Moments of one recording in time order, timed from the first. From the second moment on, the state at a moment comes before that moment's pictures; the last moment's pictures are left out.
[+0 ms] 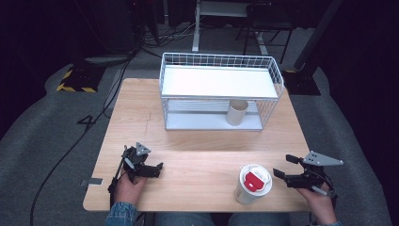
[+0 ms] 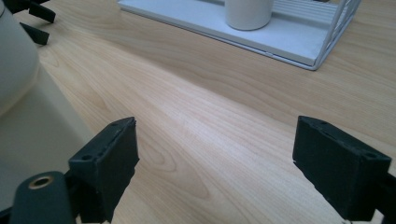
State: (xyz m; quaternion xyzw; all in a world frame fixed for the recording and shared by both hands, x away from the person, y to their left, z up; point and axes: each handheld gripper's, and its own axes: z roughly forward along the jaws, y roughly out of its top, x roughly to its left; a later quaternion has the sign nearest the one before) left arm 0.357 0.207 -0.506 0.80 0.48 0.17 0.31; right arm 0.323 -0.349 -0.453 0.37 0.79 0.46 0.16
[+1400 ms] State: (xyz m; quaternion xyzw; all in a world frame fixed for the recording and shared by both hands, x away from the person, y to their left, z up) left arm 0.357 0.207 -0.506 0.80 0.48 0.17 0.31; right arm 0.271 -0.296 -0.461 0.23 0.83 0.51 0.07
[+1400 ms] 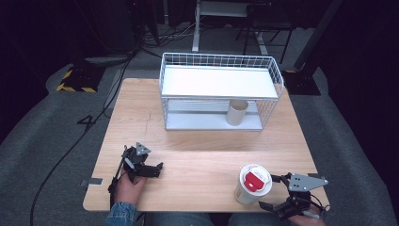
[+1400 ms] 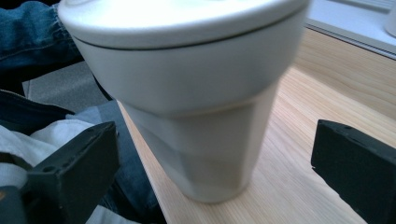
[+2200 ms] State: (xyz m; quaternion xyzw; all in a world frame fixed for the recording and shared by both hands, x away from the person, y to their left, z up) left arm 0.357 0.207 -0.506 0.80 0.48 0.17 0.31; right arm 0.280 -0.262 -0.480 0.24 0.80 0.55 0.08
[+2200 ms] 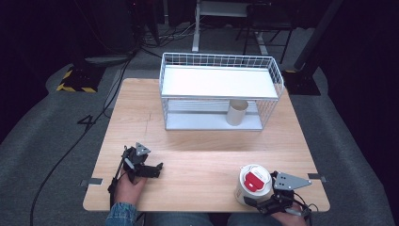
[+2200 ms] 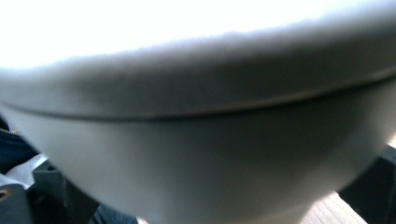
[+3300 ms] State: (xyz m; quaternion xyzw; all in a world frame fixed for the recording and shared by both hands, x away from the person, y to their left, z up) left arm 0.357 0.207 -0.506 0.80 0.48 0.17 0.31; right arm 0.278 -0.259 -0.484 0.23 0.79 0.55 0.10
